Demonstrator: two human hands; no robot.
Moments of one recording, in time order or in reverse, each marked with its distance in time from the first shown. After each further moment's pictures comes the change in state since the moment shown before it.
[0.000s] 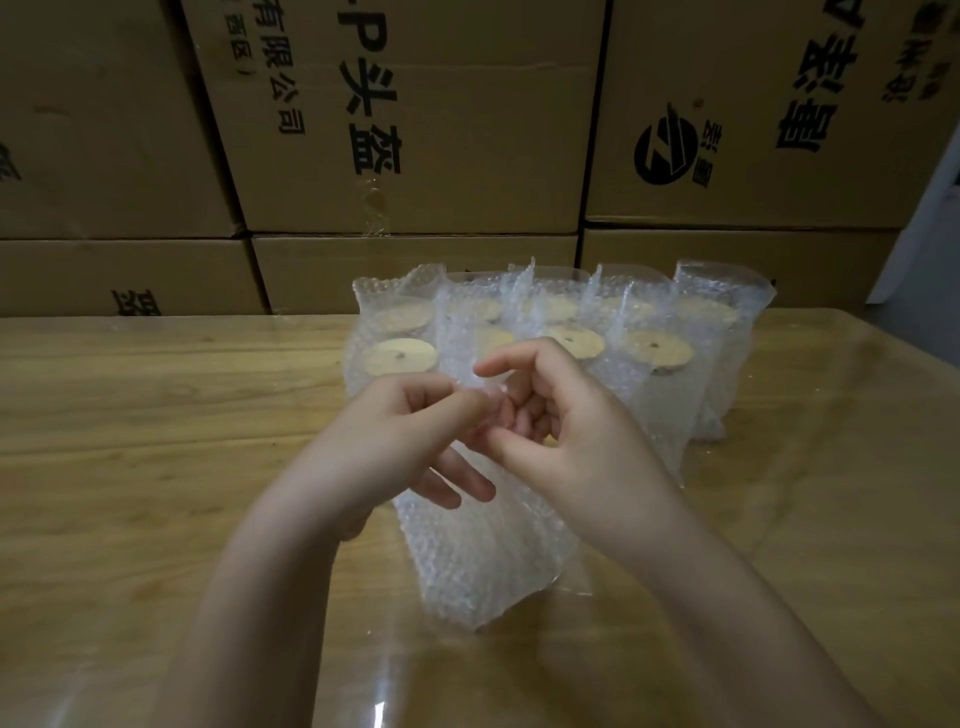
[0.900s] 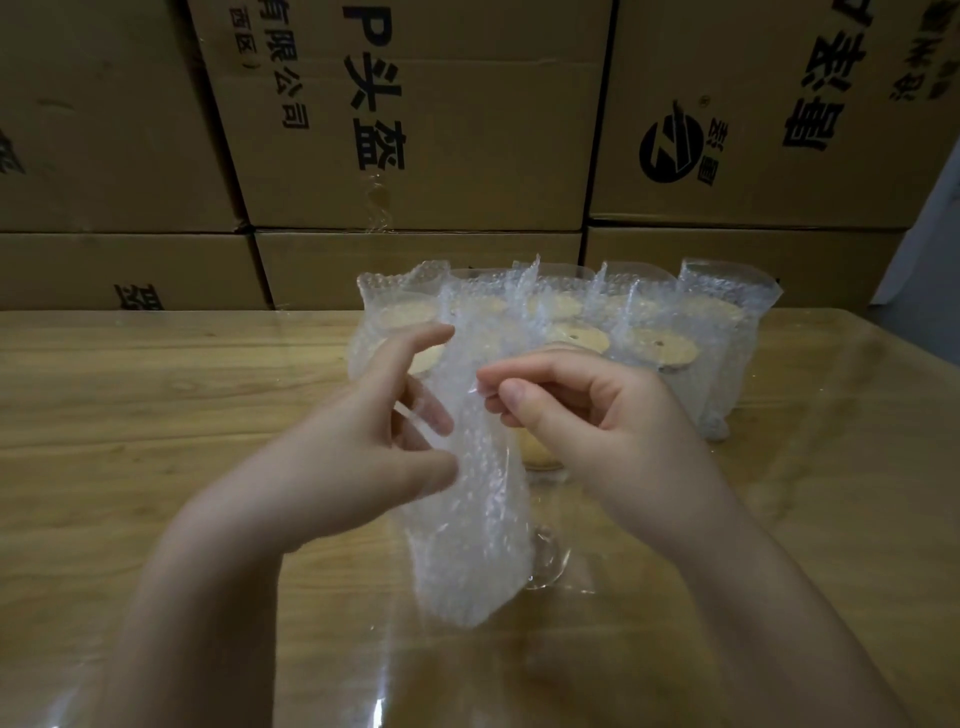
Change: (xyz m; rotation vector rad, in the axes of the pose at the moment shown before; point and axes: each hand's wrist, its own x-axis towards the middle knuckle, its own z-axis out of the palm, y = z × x) left_hand -0.017 0.002 -0.022 0.324 0.002 0.027; right_hand -0.004 -0.012 -0.012 0.104 0.031 0.003
